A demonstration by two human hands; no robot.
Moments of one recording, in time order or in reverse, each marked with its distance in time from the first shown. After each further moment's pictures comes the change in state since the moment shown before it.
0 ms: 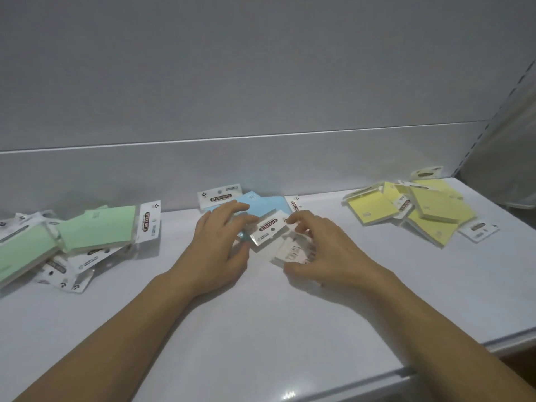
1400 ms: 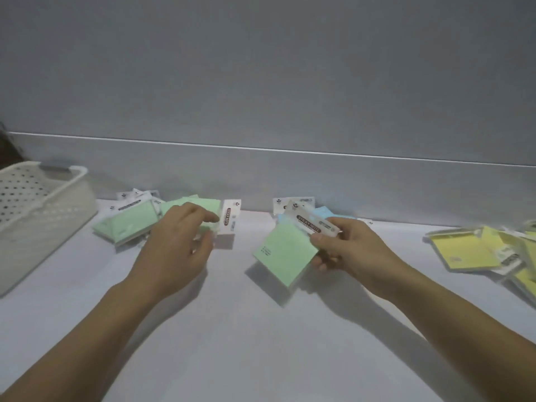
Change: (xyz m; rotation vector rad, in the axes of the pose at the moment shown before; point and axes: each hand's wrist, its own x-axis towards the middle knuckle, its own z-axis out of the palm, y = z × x) left_hand -0.084 -0.048 -0.105 0.237 0.199 -0.406; right_hand 0.053 -0.070 0.018 0.878 -0.256 0.118
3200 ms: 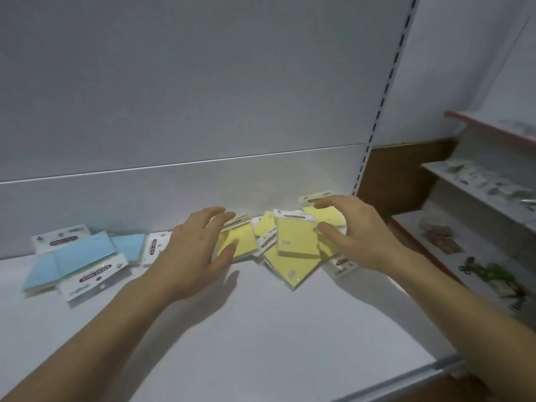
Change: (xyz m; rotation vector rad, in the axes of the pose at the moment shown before) left_hand 0.084 0.342 0.179 -0.049 -0.299 0.313; right_hand -0.160 0.013 -0.363 -1.079 0.523 -0.306
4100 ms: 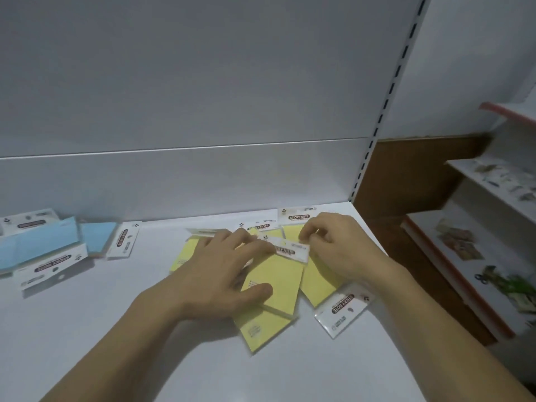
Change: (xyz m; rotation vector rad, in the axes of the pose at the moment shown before) left_hand 0.029 0.075 0.041 -0.059 -0.295 0.040; right_hand 0.024 0.060 0.030 0.119 -0.234 0.099
